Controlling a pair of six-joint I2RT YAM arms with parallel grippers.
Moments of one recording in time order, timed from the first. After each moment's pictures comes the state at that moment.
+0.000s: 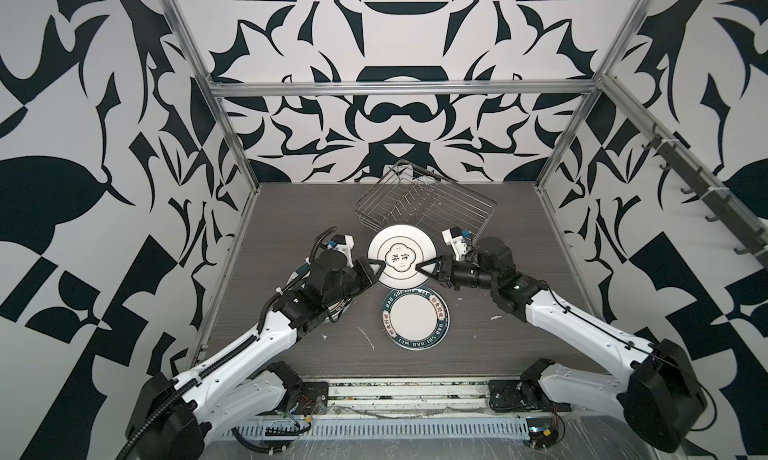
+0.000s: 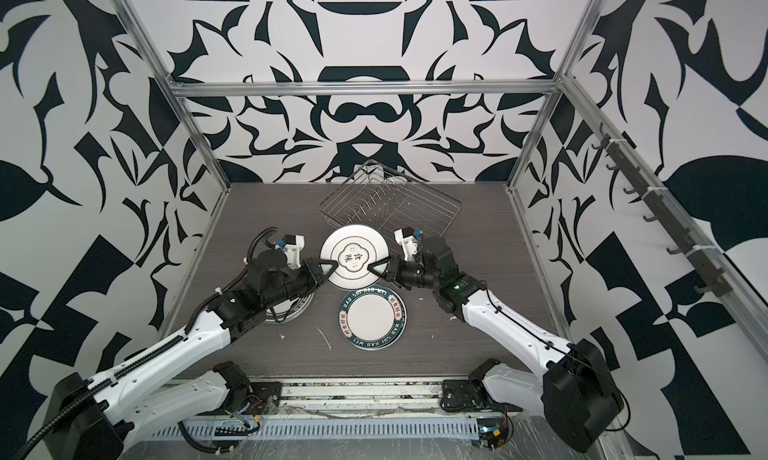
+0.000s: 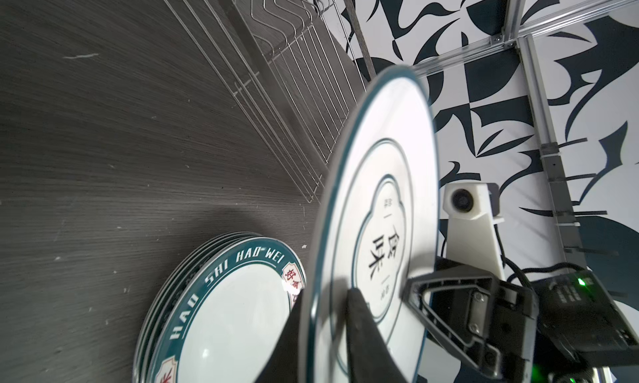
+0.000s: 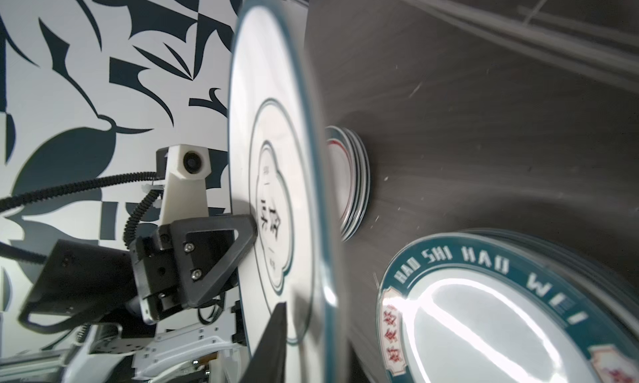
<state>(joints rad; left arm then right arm) -0.71 0.98 0.65 -0.09 0.16 -1.12 0.59 1.15 0.70 0.04 -0.62 1.01</state>
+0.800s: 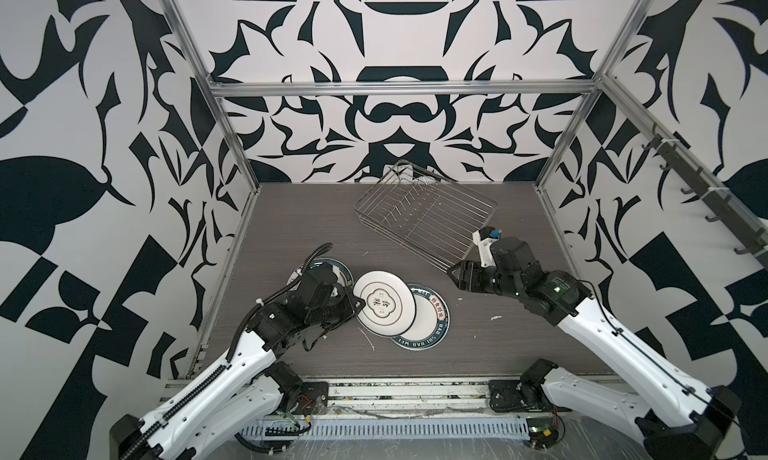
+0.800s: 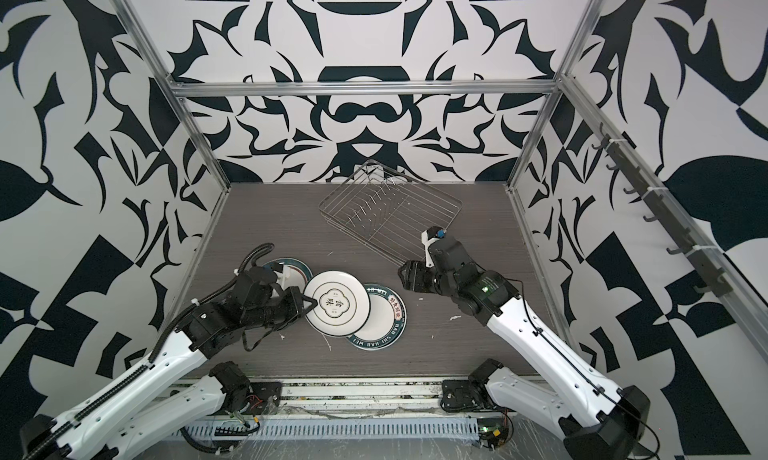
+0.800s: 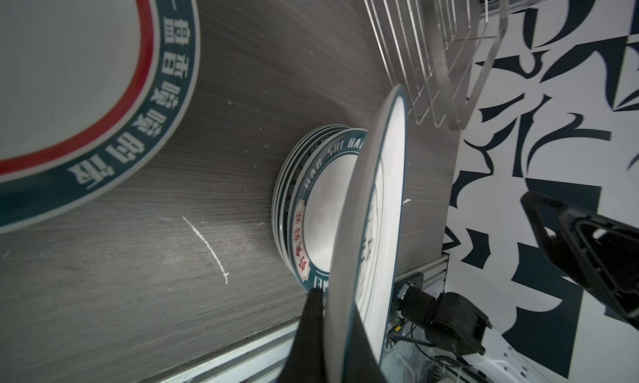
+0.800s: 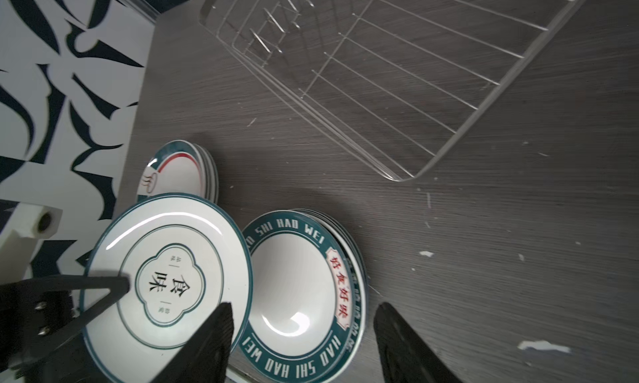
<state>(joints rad) -0.71 0.80 0.67 -0.65 0.21 -1.10 0.60 0.97 0.96 -0.76 -0.06 0.64</state>
